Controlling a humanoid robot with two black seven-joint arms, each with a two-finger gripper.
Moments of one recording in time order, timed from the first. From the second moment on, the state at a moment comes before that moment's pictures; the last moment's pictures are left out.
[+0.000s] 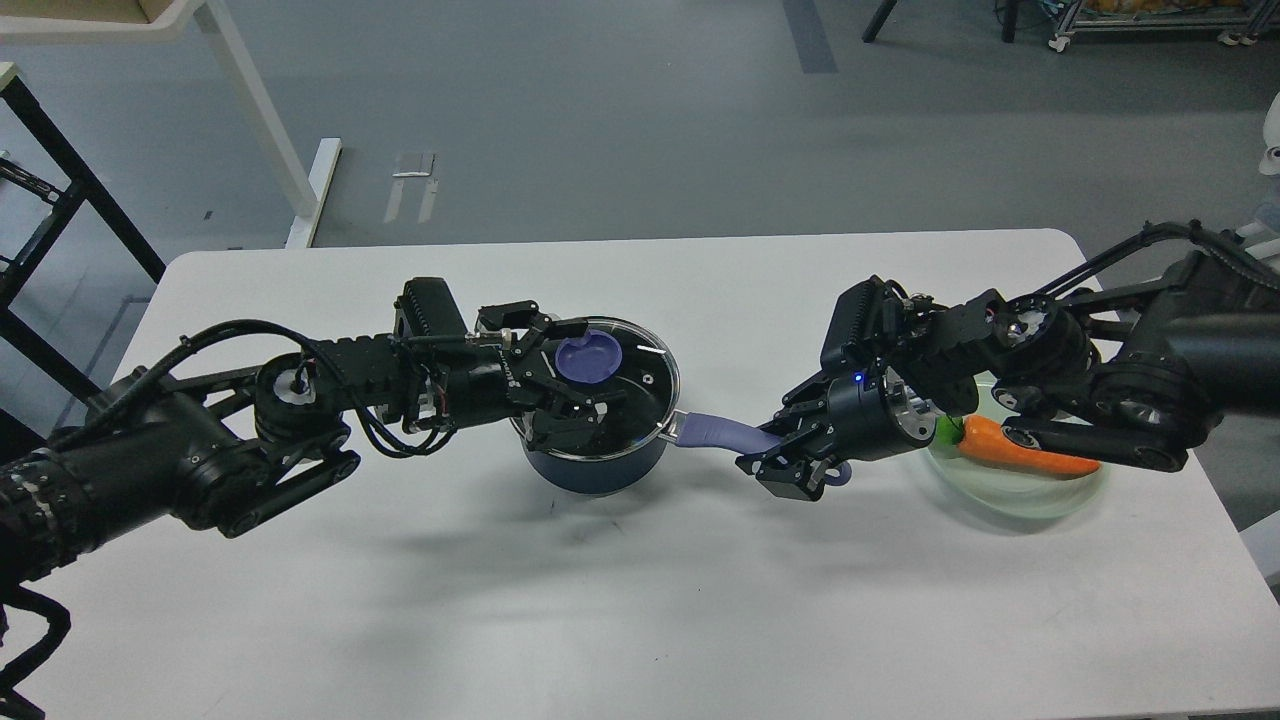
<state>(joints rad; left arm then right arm) -0.89 0.37 -0.16 -0.93 2.03 0.25 -0.49 1.43 -0.40 -0.61 1.17 -1.54 0.02 0.49</state>
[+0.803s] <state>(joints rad) -0.95 0.50 -0.17 -1.02 1.94 0.24 -0.49 1.43 -0.40 -0.61 1.17 -1.54 0.02 0.49</state>
